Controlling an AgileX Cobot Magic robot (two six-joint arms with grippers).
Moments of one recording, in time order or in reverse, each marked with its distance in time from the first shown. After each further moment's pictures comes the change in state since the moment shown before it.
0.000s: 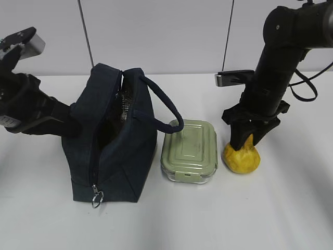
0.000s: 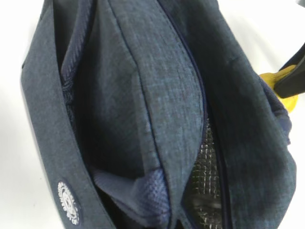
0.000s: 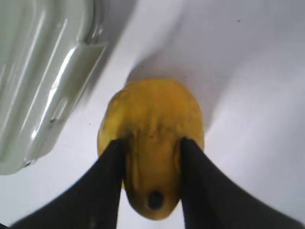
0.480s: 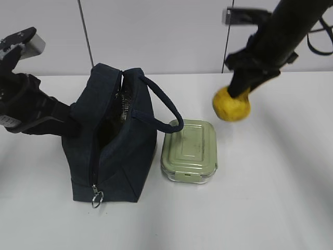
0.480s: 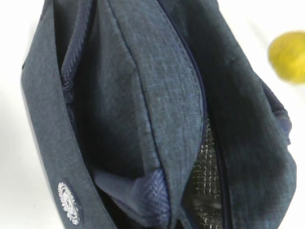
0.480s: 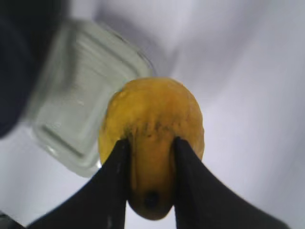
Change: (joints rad) left arm 0.000 0.000 0.000 0.001 -0.002 0.000; right arm -0.002 -0.199 -0.088 0.122 -0.019 -0.061
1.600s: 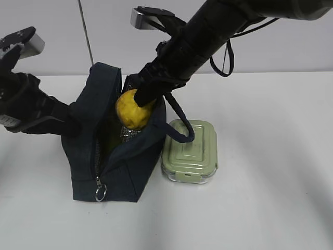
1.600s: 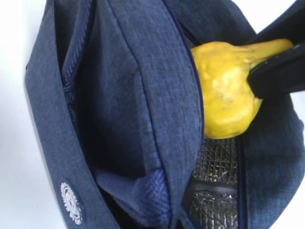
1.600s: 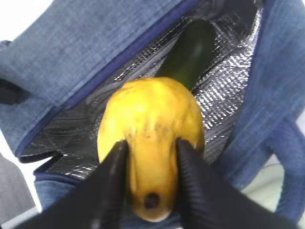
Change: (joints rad) left arm 0.000 0.000 0.000 0.002 -0.006 0.000; right arm 0.238 0.133 -0.067 0.342 -0.159 -0.331
